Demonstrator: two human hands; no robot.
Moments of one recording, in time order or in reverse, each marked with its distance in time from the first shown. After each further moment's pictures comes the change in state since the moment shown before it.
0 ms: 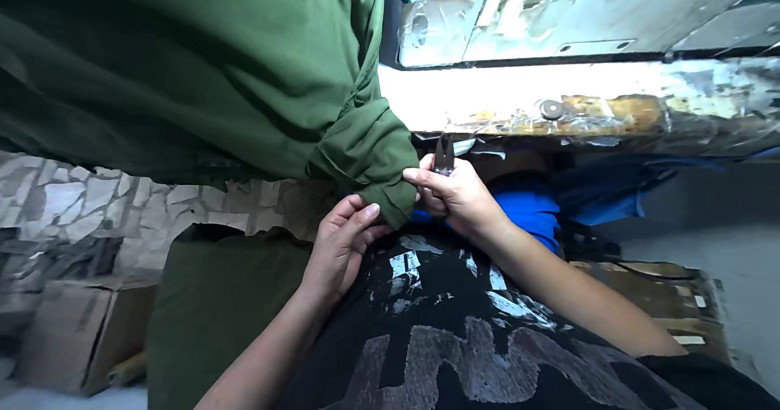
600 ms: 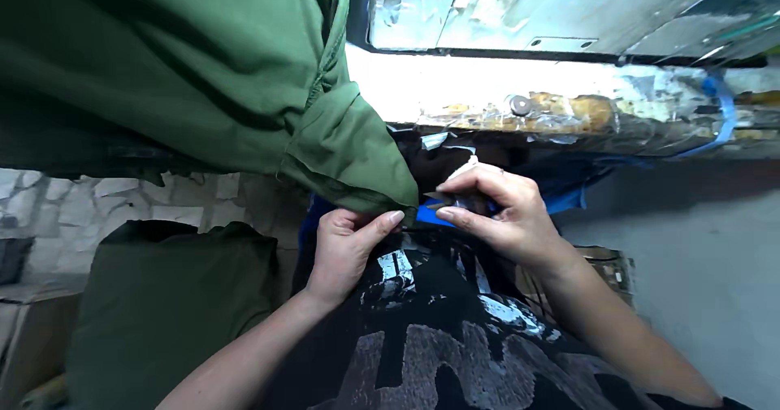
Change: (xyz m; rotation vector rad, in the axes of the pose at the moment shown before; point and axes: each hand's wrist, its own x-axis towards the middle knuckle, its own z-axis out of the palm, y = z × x) left_hand 0.007 -0.027 0.032 0.264 -0.072 0.264; right_hand -0.053 -0.039 -0.058 -0.999 -0.072 -0.600
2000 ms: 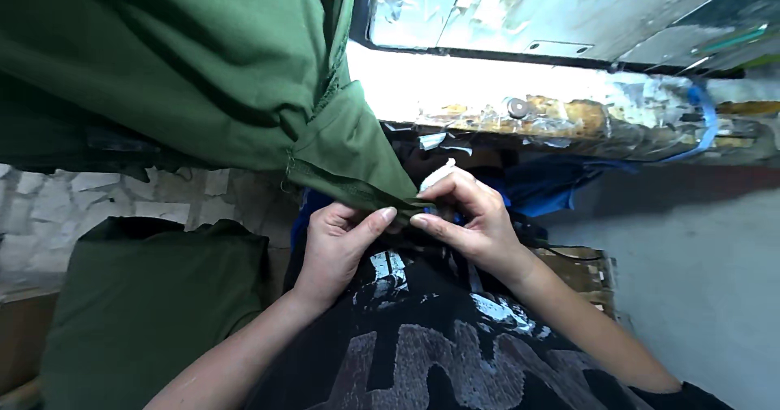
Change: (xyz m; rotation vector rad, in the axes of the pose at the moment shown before) left_hand 0.002 0.006 -0.005 -0.039 -0.064 0.052; right_hand 0.001 -0.005 0.030 0.190 0.034 0.028
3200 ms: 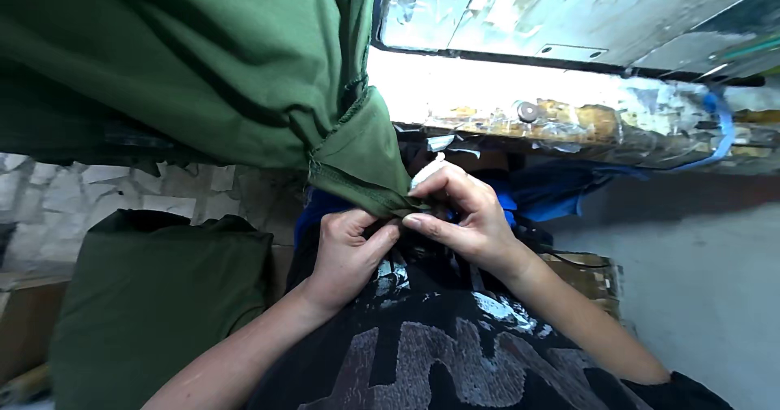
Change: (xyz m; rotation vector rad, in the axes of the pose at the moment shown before) left_hand -0.001 -0.003 0.000 0.370 -0.034 0.226; right_hand 0.018 -0.004 0.008 0.074 -0.061 -0.061
